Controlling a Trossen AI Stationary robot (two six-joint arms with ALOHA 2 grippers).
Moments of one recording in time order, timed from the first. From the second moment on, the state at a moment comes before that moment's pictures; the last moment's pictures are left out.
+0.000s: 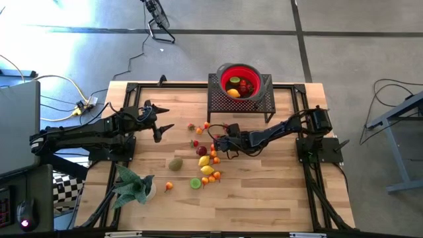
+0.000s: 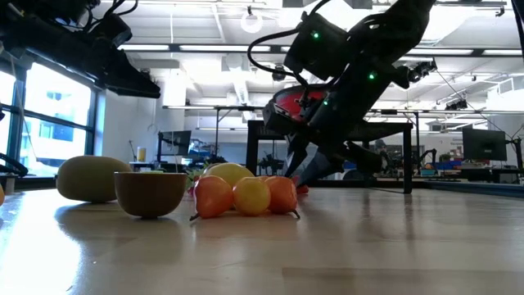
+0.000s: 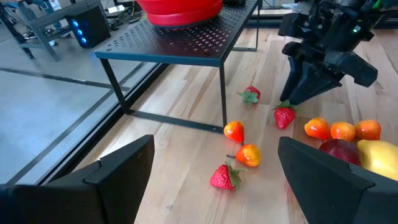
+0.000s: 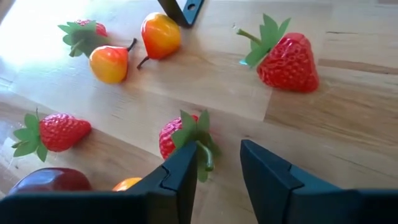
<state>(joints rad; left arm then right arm) 0.28 0.49 0.33 -0.11 -0.15 0.10 0.07 1.89 0.98 -0.05 0.52 1.25</state>
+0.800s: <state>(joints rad) 0.28 0.49 0.33 -0.11 -0.15 0.10 0.07 1.89 0.98 -0.05 0.53 1.25</state>
